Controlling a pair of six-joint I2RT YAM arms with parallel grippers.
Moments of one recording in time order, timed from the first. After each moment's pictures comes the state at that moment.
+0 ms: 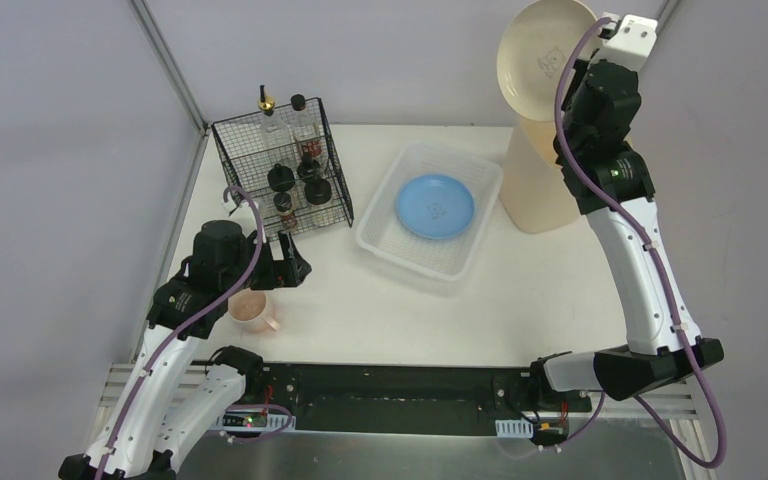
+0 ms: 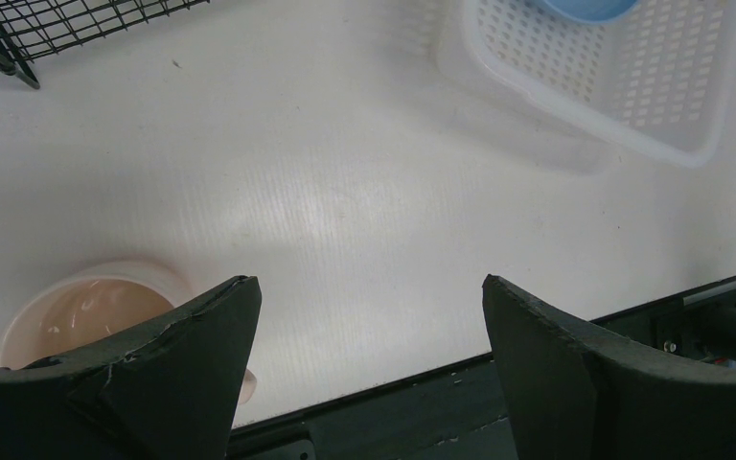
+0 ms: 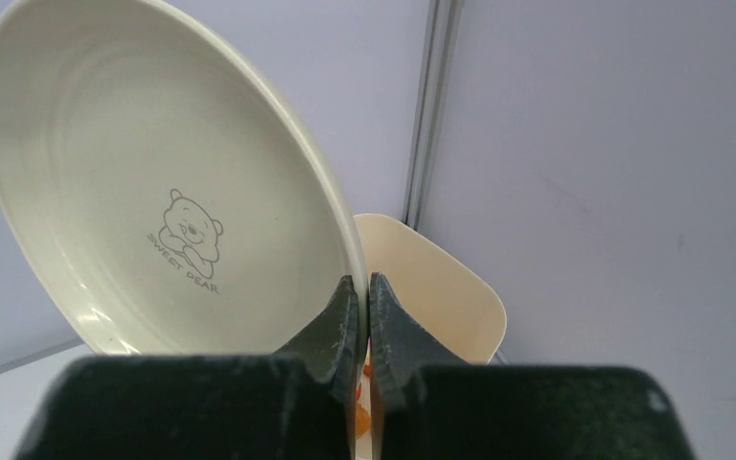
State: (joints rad) left arm -0.31 0.66 0.87 -0.85 0.10 -0.40; right arm 0.32 1.36 1.75 -0.37 0.76 -0.04
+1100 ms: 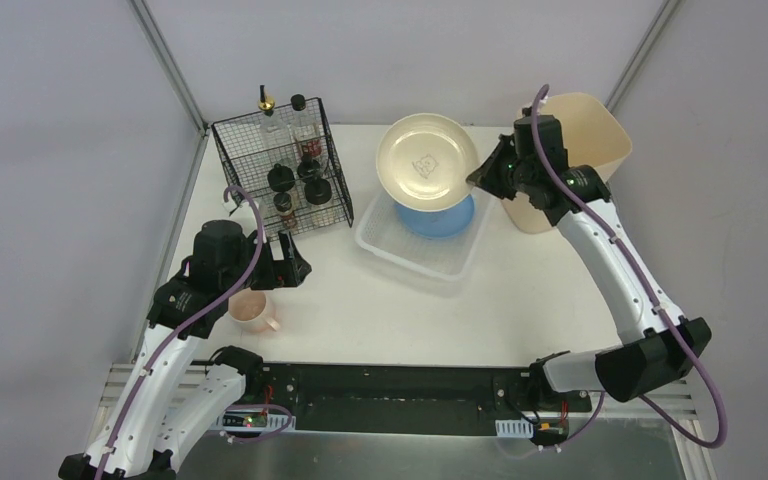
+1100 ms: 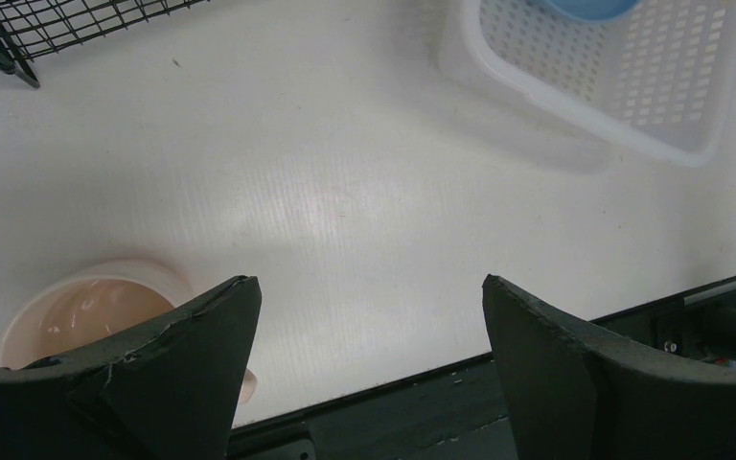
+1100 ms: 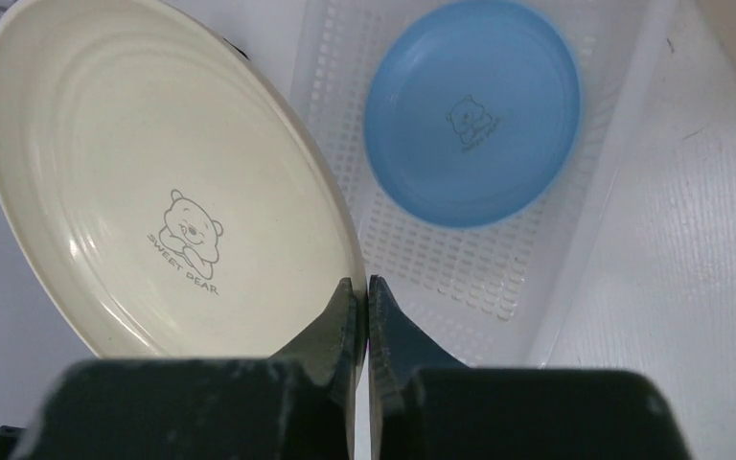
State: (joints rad) left arm -0.31 0.66 0.87 -0.85 0.10 -0.40; right arm 0.38 1.35 1.51 -0.78 0.00 0.74
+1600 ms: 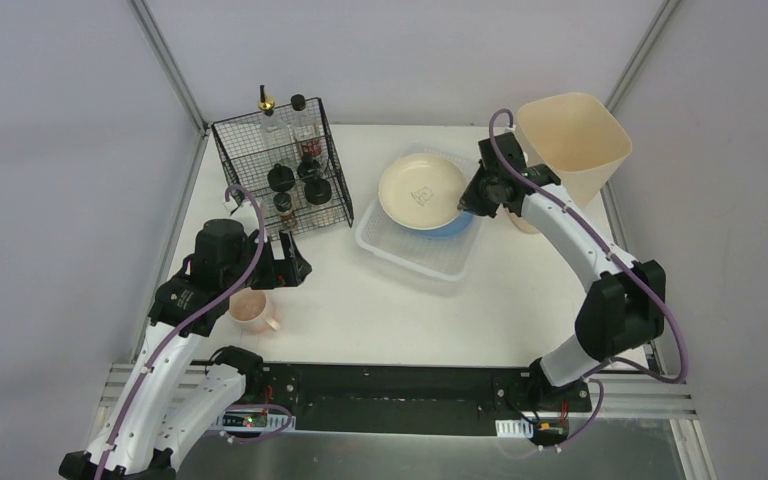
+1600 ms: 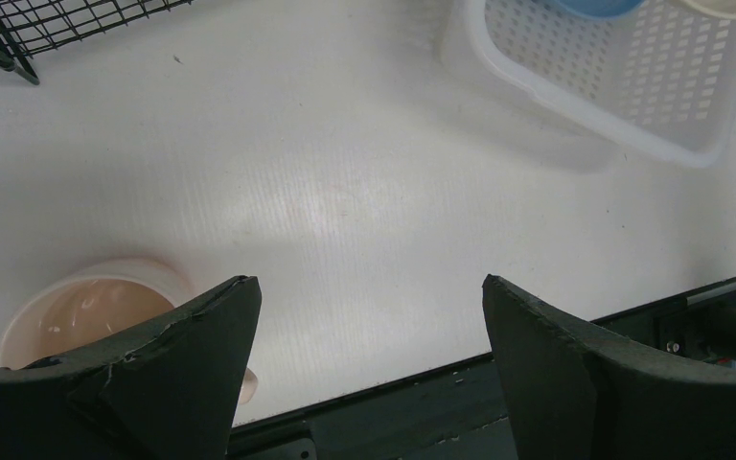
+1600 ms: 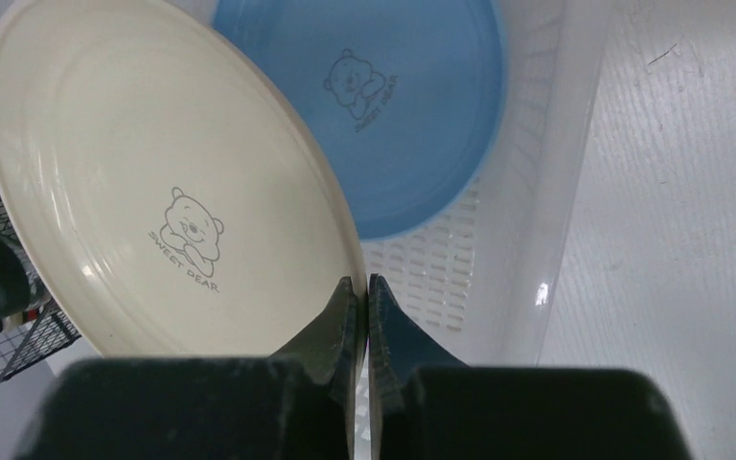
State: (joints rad) left arm -0.31 0.67 0.87 -0.85 0.10 -0.40; right arm 0.39 1.55 1.36 -0.73 0.06 0.82
